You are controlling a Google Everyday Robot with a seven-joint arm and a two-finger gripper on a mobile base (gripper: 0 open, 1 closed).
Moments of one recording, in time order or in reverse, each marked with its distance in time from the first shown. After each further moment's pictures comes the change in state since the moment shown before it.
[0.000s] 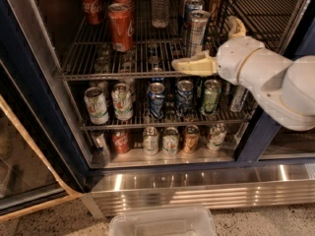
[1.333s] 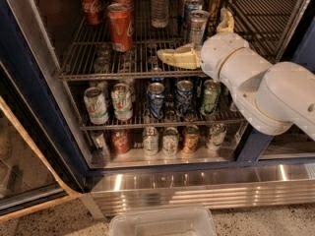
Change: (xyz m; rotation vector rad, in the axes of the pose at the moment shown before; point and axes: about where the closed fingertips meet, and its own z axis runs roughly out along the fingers) arm -0.032 0.012 0.016 0.107 -0.093 -0.003
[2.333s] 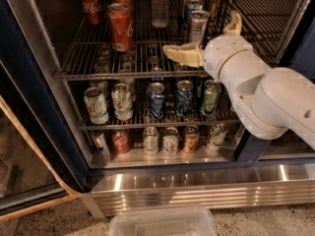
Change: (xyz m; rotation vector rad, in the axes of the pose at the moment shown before) arm 0.008 -0.020 -0.003 0.124 0.017 0.029
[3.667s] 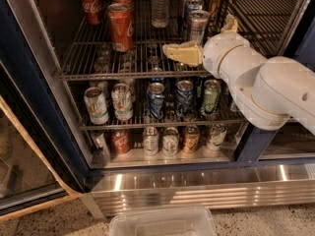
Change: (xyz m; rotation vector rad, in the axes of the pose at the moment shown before) arm 0.016 -0.002 0.014 -0.038 0.073 0.067
